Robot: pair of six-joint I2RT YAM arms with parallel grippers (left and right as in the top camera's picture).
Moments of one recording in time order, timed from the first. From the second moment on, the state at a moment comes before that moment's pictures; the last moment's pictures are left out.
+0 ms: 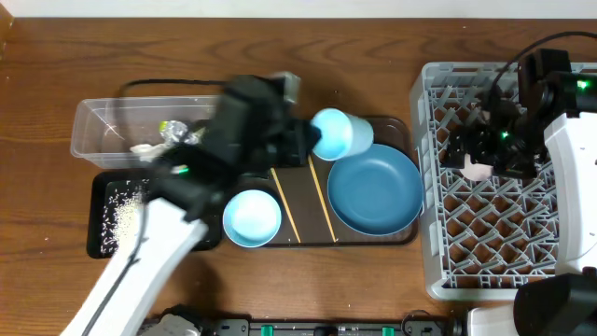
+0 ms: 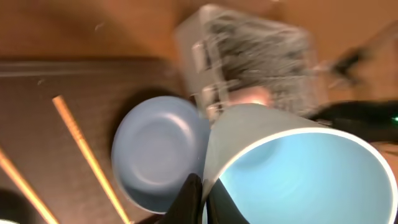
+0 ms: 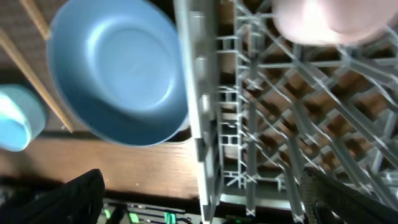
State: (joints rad) left arm -0.47 1.28 1.34 -0.73 0.42 -0.61; right arm -0.10 1.62 1.61 -1.53 -0.26 -0.03
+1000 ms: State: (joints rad) left arm -0.35 1.49 1.34 -0.47 1.20 -0.41; right arm -0.03 1.62 1.61 -1.70 -1.14 -0.92
